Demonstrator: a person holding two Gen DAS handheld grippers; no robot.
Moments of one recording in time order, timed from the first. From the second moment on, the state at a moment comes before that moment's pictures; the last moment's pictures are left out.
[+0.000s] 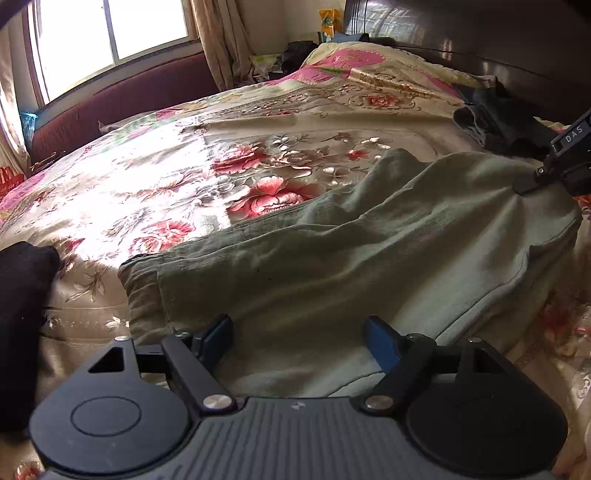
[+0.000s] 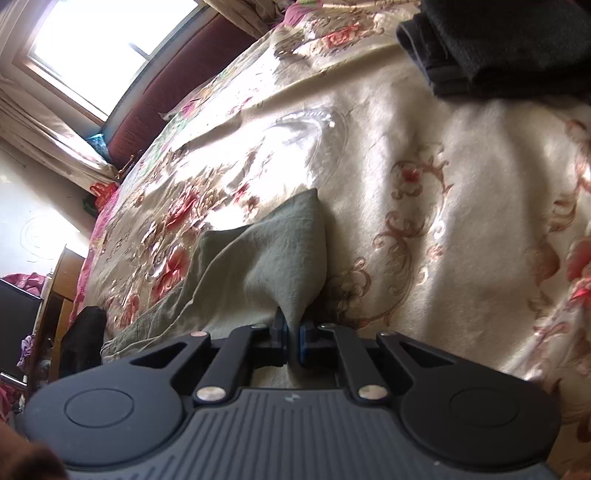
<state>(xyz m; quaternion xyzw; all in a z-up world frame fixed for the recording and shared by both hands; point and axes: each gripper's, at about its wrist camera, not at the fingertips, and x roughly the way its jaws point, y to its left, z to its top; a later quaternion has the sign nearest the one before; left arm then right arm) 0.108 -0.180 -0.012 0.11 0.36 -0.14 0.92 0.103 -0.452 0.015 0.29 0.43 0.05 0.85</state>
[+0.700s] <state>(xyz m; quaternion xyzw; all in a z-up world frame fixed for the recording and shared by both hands) 0.075 -0.094 -0.011 0.00 0.35 -0.12 0.93 0.106 -0.100 0.050 -0.11 0.45 0.26 0.85</state>
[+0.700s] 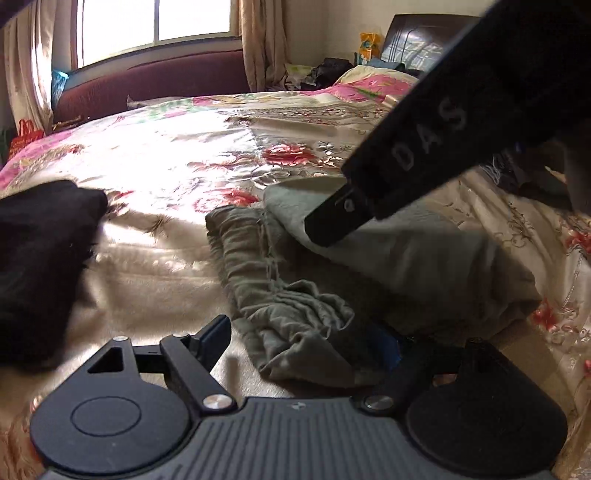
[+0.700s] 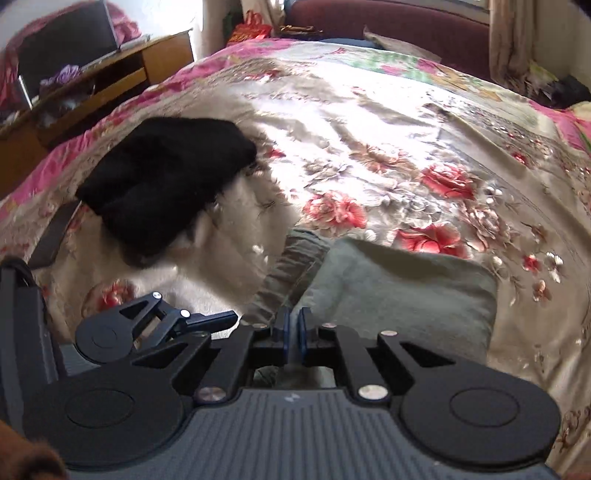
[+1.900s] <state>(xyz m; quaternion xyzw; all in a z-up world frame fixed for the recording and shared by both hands) 0.053 -0.123 0.022 -0.09 0.35 -0.17 0.92 0.150 -0.130 0.049 -0.10 0.50 0.18 0.84</state>
